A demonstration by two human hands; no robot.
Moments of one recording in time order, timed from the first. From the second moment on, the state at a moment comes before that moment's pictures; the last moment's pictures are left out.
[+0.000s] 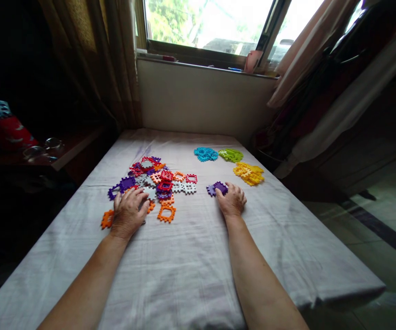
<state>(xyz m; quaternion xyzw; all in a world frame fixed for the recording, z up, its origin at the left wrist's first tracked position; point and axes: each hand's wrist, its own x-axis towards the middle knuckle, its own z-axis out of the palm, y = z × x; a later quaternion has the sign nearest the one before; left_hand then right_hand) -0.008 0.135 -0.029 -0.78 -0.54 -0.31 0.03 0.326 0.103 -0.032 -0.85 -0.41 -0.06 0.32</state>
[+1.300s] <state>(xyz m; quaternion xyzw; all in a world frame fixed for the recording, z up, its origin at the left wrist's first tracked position) -0.009 0.135 -0.026 -0.79 -0.53 -0.32 0.02 0.260 0.109 -0.010 -0.67 -0.61 -0.03 0.42</state>
